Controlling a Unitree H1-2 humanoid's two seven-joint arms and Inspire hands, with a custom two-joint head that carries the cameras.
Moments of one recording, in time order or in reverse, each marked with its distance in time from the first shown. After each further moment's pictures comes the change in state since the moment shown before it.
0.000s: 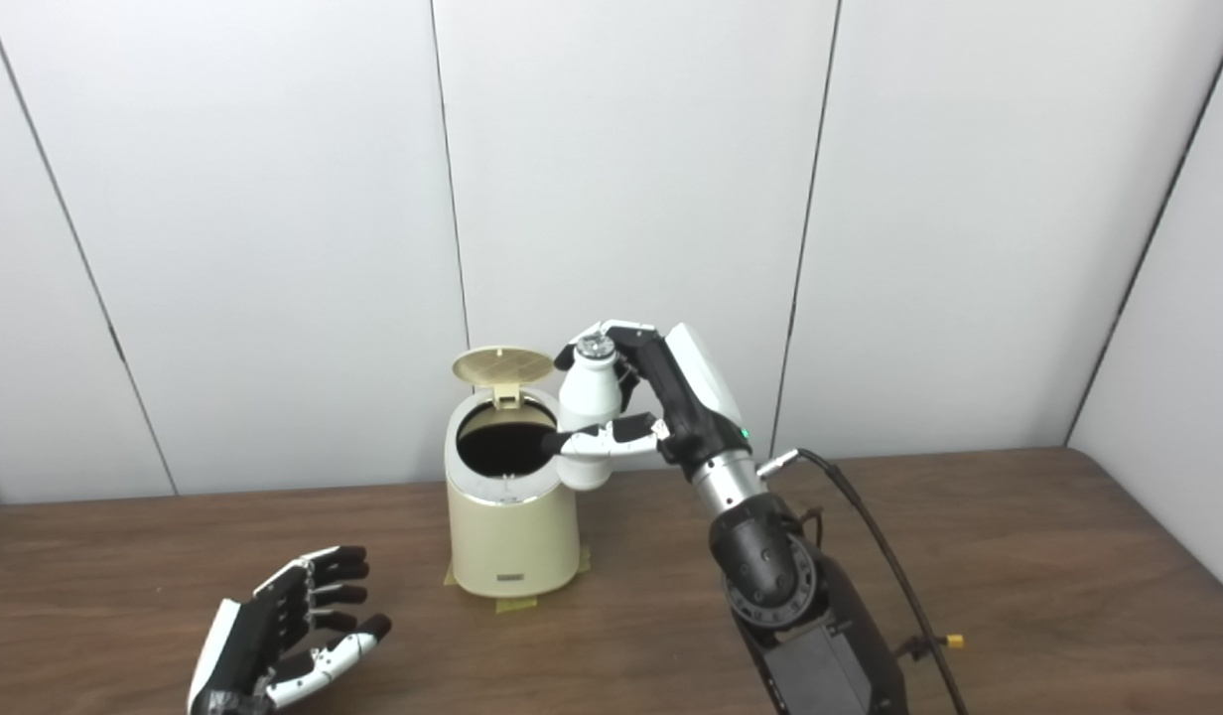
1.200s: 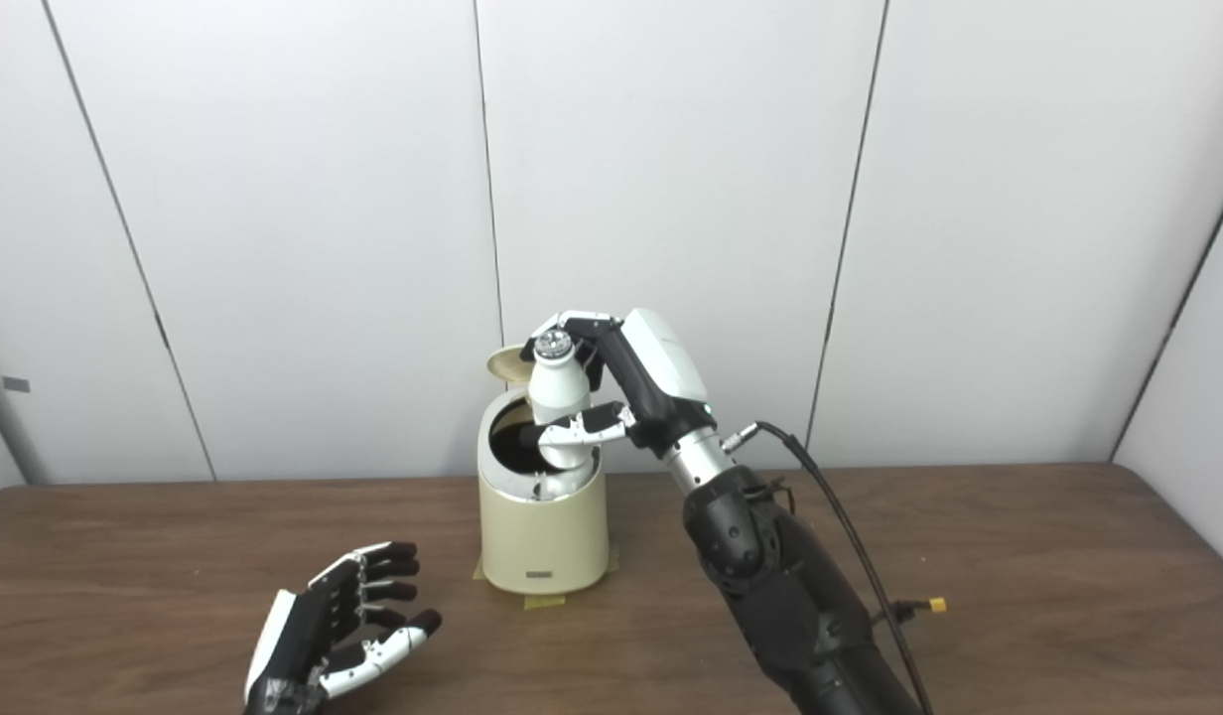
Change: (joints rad) left arm 0.000 -0.025 -0.017 0.014 0.009 -0.007 0.023; right arm -0.181 0.025 0.066 0.416 -0.159 -0.370 -0.201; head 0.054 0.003
